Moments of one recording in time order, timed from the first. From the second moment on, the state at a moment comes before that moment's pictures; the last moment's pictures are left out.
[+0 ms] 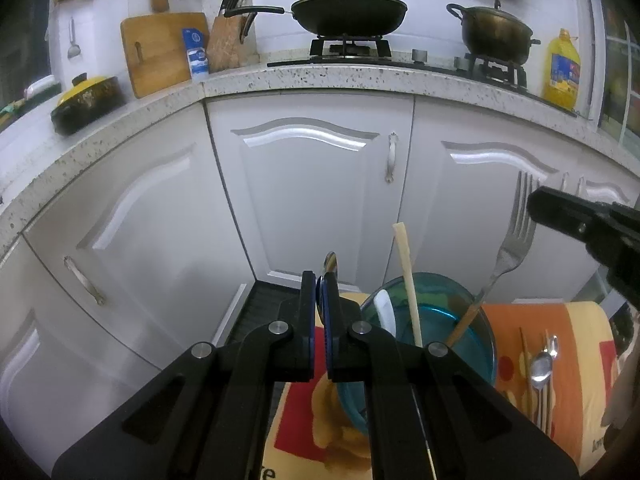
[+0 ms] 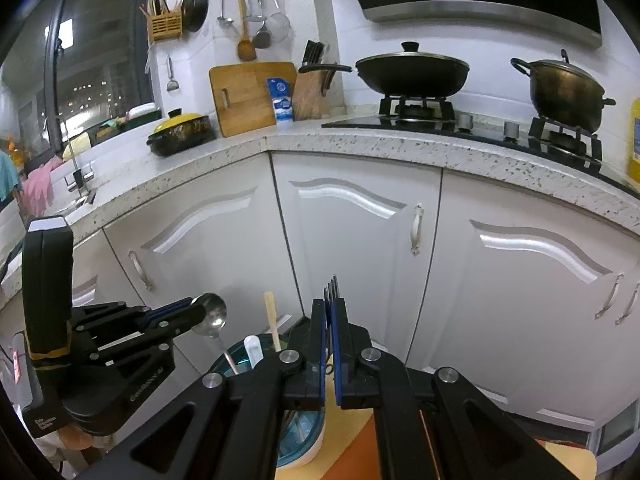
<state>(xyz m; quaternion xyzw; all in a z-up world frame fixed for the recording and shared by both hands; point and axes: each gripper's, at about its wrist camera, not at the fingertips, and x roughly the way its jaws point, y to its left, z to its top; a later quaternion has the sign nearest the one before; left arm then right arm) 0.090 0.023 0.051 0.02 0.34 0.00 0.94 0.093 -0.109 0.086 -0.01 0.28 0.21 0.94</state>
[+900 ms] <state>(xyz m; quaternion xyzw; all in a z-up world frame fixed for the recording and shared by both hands) 0.090 0.020 0.042 -0.03 0.36 -0.04 0.93 0.105 -0.119 0.065 0.05 0.33 0.24 0.91</state>
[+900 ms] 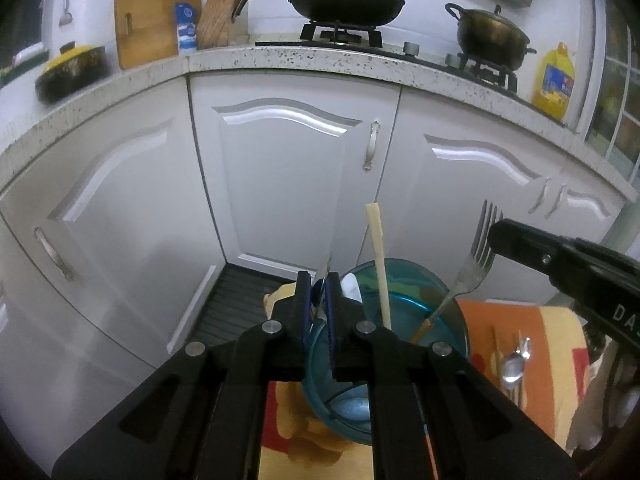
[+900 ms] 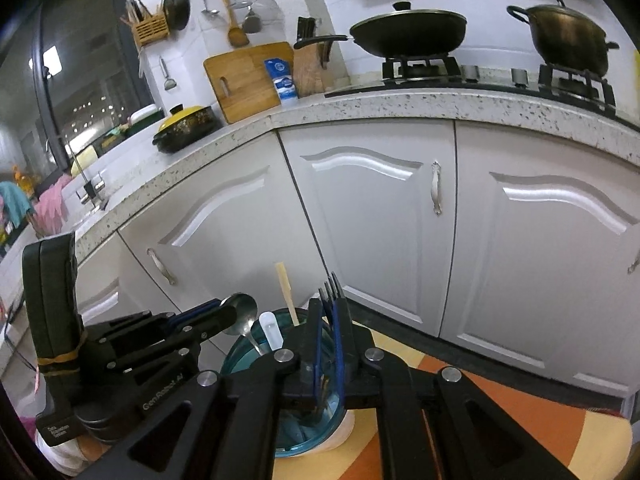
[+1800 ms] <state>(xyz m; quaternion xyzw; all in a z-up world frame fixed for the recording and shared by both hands) 0.047 0.025 0.064 -0.08 0.35 -0.04 0.93 0.063 -0.140 0.062 0.06 0.34 0.21 0.91</state>
